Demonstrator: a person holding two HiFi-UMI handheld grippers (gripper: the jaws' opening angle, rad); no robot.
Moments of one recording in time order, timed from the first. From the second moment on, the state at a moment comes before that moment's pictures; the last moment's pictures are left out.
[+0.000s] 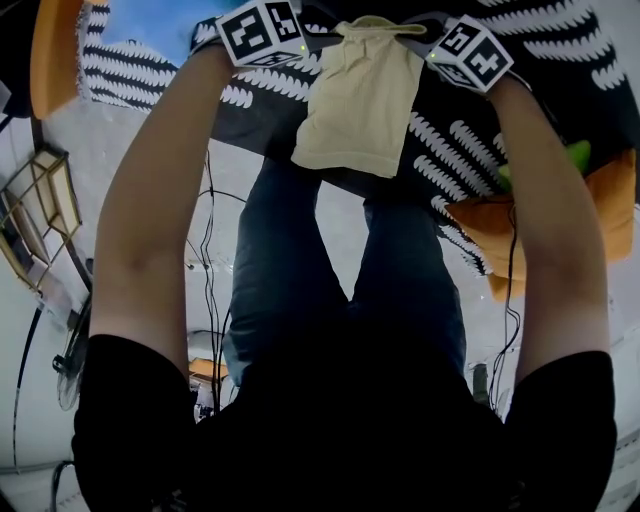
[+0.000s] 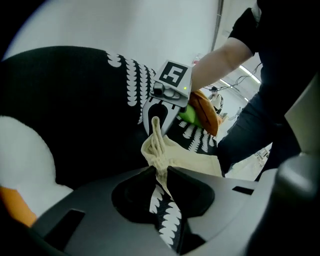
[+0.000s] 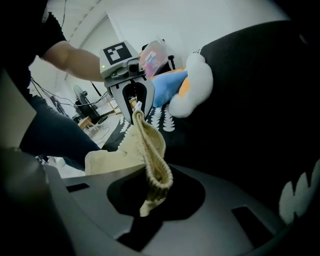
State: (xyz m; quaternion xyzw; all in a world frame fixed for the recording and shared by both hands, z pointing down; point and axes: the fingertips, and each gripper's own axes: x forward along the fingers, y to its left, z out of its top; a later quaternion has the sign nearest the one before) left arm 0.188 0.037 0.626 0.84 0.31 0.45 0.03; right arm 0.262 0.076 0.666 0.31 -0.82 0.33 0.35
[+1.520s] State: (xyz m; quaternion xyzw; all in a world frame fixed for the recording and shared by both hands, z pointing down) left arm 0.039 0.155 0.657 0.83 0.30 0.47 -0.09; right arm 0.095 0.212 0.648 0.22 -0.86 0.14 0.43
